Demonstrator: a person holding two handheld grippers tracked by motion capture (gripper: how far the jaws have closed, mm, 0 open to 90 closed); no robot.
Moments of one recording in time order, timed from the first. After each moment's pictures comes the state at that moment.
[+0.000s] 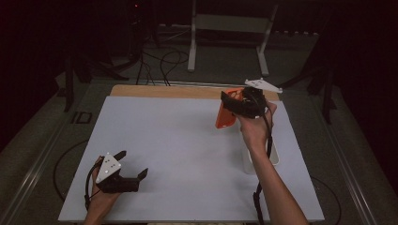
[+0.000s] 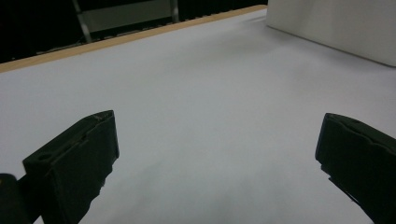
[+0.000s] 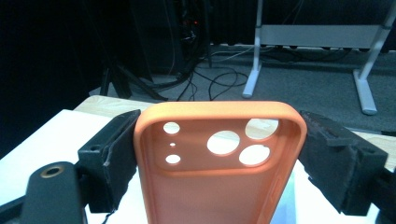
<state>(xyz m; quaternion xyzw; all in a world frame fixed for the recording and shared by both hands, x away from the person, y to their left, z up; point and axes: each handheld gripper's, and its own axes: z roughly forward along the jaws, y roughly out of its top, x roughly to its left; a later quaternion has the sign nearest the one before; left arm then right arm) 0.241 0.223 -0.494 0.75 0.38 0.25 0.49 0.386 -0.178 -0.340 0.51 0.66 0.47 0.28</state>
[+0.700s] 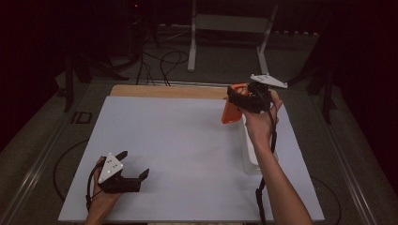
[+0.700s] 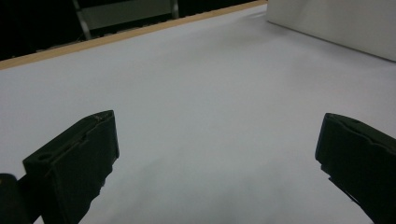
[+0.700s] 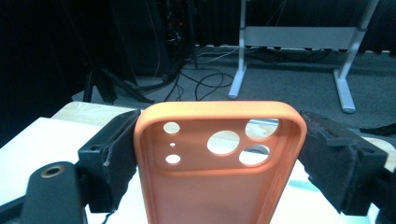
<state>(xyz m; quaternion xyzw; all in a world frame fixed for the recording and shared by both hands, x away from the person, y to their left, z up) 0.242 0.220 -0.496 0.75 0.38 0.25 0.48 0.398 -0.191 -0.334 0.52 0.65 0.46 0.30</state>
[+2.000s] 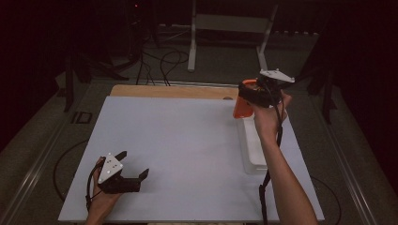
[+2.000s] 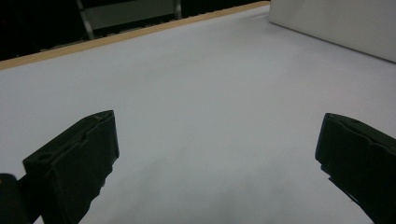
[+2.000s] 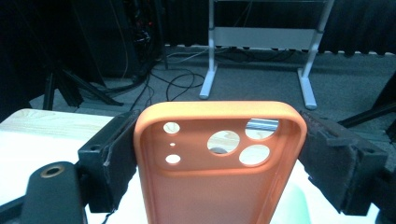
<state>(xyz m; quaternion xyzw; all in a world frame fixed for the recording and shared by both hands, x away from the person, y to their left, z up) 0.240 0.220 -0.495 0.75 0.38 0.25 0.48 0.417 -0.216 -0.334 0.55 0.63 0.43 0.34</state>
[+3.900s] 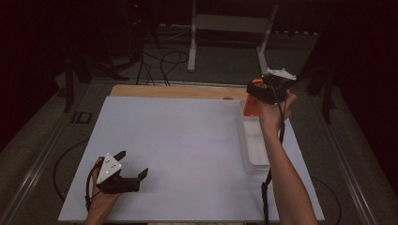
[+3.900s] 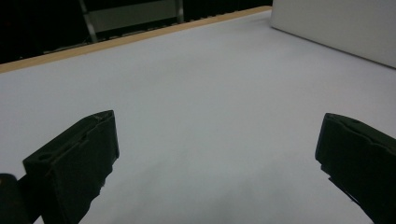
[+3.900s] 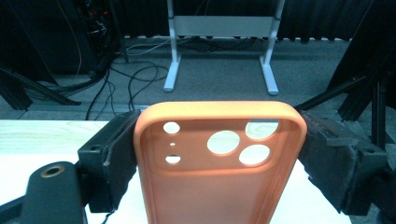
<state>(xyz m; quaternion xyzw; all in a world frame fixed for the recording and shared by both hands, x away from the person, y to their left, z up) 0.239 0.222 -0.493 0.74 0.38 0.26 0.48 0.449 -0.241 -0.355 0.60 0.61 0.37 0.37</state>
